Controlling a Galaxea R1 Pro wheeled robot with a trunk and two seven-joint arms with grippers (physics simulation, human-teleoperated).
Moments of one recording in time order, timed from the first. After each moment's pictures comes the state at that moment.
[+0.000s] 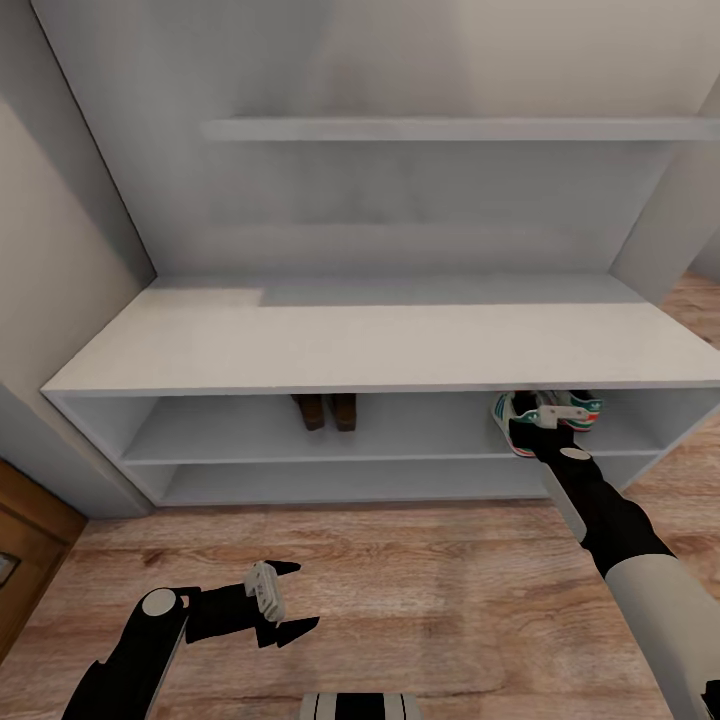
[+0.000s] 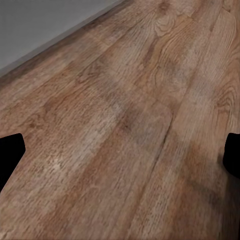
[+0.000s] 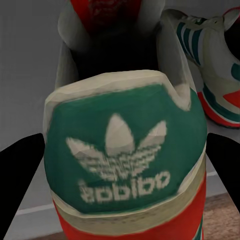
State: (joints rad) left arm -0.31 0.03 0.10 -1.13 -0.34 0.05 -1.18; right arm -0.80 -0.25 0.15 -0.92 -0.26 0.31 -0.20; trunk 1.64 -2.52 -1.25
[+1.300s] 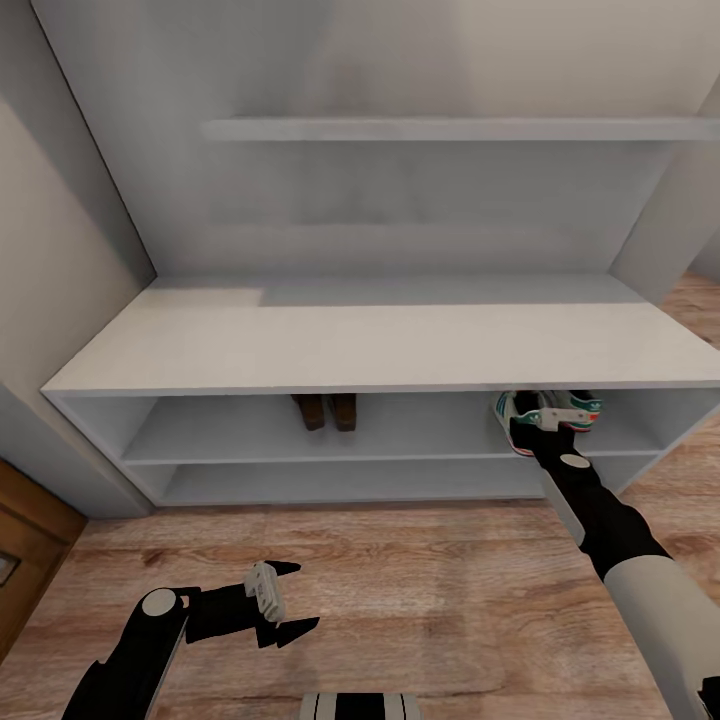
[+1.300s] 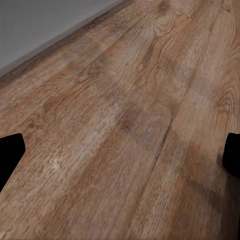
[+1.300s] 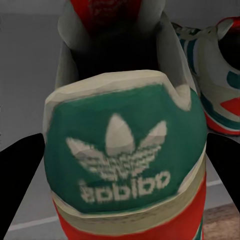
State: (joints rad) left arm -0.31 0.03 0.10 -1.13 -0.34 0.05 -1.18; right arm -0.80 -0.25 0.15 -0.86 -0.26 0.19 -0.20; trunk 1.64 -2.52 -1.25
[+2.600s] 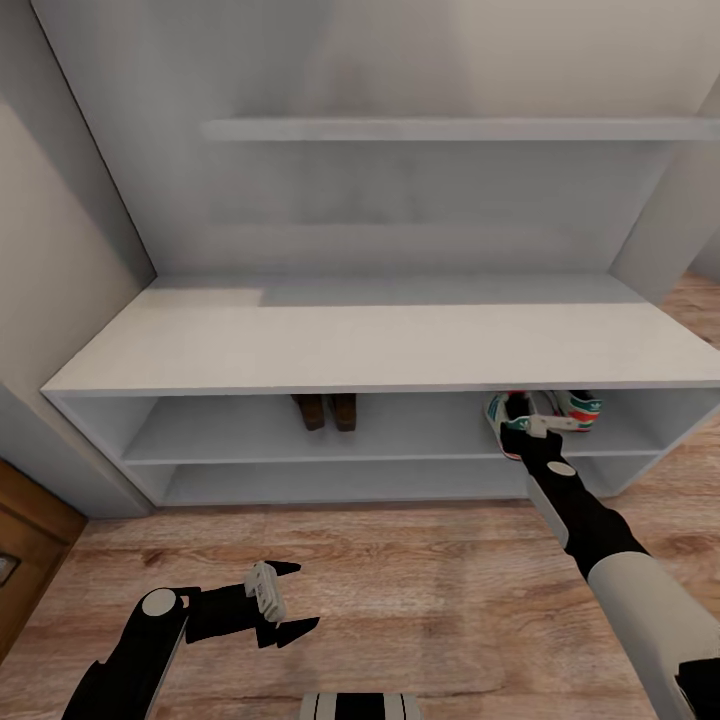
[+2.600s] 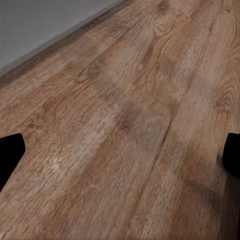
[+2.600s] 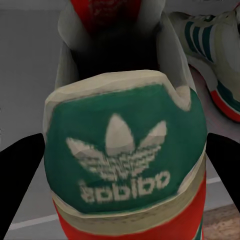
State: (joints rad) left arm -0.31 0.03 0.10 -1.13 -0.34 0.05 -1.18; right arm -0.82 -0.21 0.16 -0.75 -0.25 0.09 -0.20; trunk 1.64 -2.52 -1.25
